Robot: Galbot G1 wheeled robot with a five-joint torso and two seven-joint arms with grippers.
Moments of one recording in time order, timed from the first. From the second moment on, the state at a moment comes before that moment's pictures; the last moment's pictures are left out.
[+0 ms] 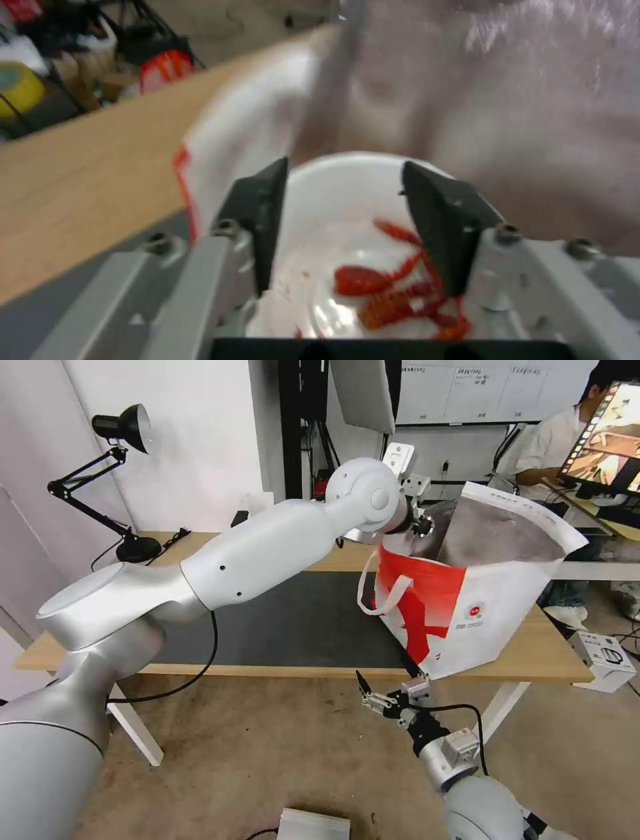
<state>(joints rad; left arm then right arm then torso) -0.34 -1.36 0.66 -1.38 -1.62 0.70 -0.55 -1.33 0.82 0.00 2.14 0.44 0.01 0.40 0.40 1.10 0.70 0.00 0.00</state>
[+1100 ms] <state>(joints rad) 0.72 -0.51 -0.08 -2.01 -1.08 0.08 -0.26 -1.33 0.82 0.00 2.14 0.44 0.01 0.40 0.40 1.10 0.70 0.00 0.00</state>
